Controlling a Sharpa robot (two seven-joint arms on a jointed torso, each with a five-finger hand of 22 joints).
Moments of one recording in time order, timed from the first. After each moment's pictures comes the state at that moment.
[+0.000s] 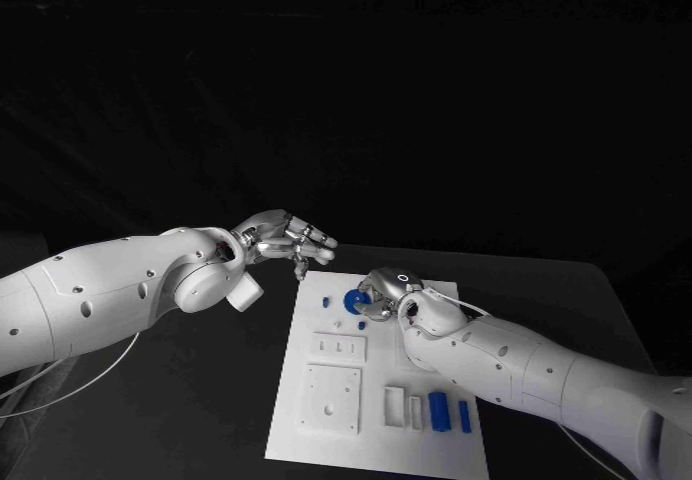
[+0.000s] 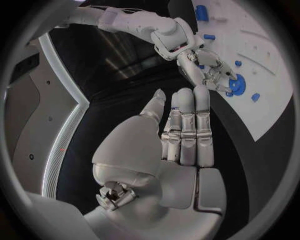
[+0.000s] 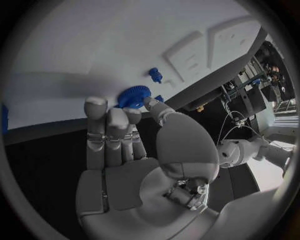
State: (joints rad) left arm 1.37 -0.79 -0.15 1.36 -0.45 0.00 0.17; left_hand 1.35 0.05 0.00 -0.08 0.05 0.97 0.13 0.07 0.07 1.35 0.04 0.07 0.07 1.34 -0.04 0.69 0.75 0.09 1.14 -0.05 0.79 0.66; right arm 1.00 -0.32 0.01 0.94 -1.68 -0.42 -0.24; right_hand 1.09 -0.11 0.41 -0.01 0.24 0.98 0.11 0.07 0.06 1.33 -0.01 0.85 1.13 1.47 -0.08 0.99 1.13 0.08 1.46 -0.10 0.63 1.31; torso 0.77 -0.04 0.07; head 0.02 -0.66
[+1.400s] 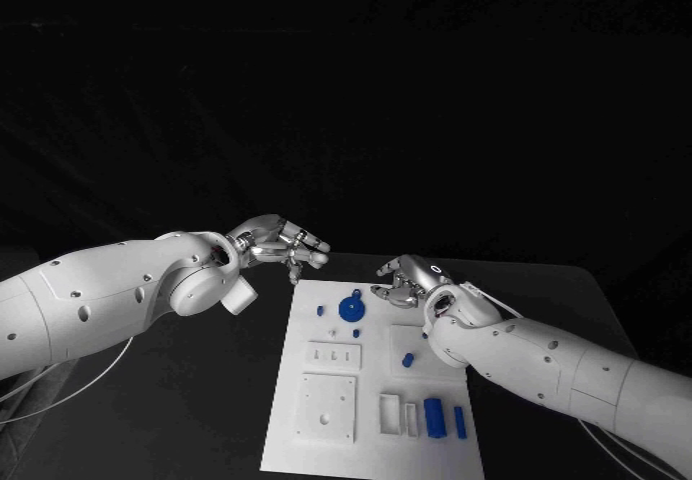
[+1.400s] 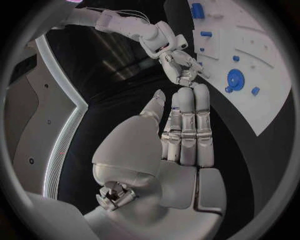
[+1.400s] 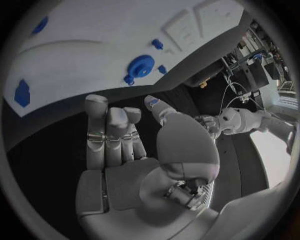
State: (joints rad) left arm 1.37 -0.80 -0.15 1.34 -0.47 0.00 0.16; left_hand 1.35 0.05 0.00 -0.07 0.05 0.97 0.13 0.07 0.07 1.34 0.04 0.07 0.07 1.34 -0.04 0.65 0.74 0.09 1.15 -0.05 0.74 0.66; right arm 1.01 -0.48 0.08 1.11 -1.49 -0.53 -0.19; right_hand 1.11 -0.13 0.38 -0.01 0.32 0.96 0.11 0.06 0.06 1.33 -0.01 0.85 1.11 1.46 -0.08 0.99 1.13 0.08 1.47 -0.10 0.59 1.31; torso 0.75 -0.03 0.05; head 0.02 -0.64
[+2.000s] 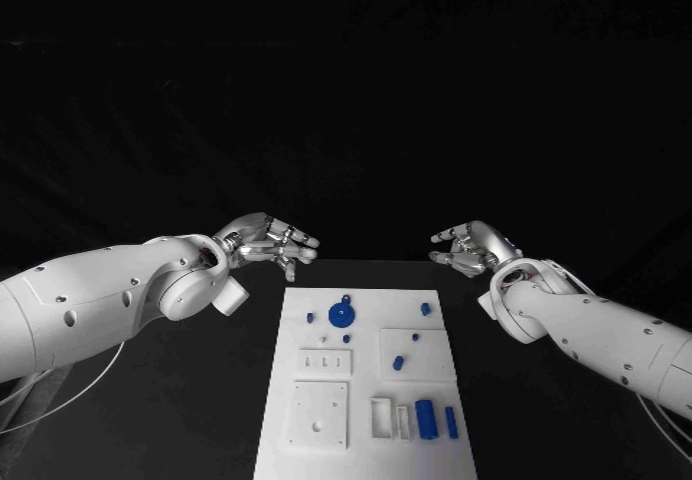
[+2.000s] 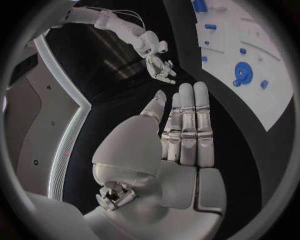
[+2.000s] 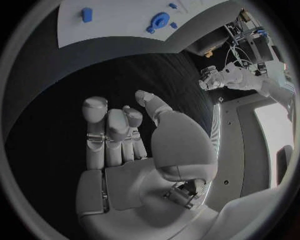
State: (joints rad) left arm 1.37 -0.82 -0.15 1.33 -0.44 -0.03 0.21; left_hand 1.35 0.05 0.01 -0.09 0.06 0.98 0.13 0.07 0.07 1.33 0.05 0.07 0.07 1.37 -0.01 0.37 0.64 0.09 1.18 -0.04 0.56 0.55; right arm 1.03 -0.71 0.20 1.16 -1.21 -0.53 0.04; right_hand 1.20 -0.07 0.26 -0.21 0.50 1.04 0.11 0.06 0.06 1.33 -0.01 0.90 1.16 1.46 -0.08 1.03 1.17 0.08 1.47 -0.10 0.69 1.31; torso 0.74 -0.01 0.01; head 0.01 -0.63
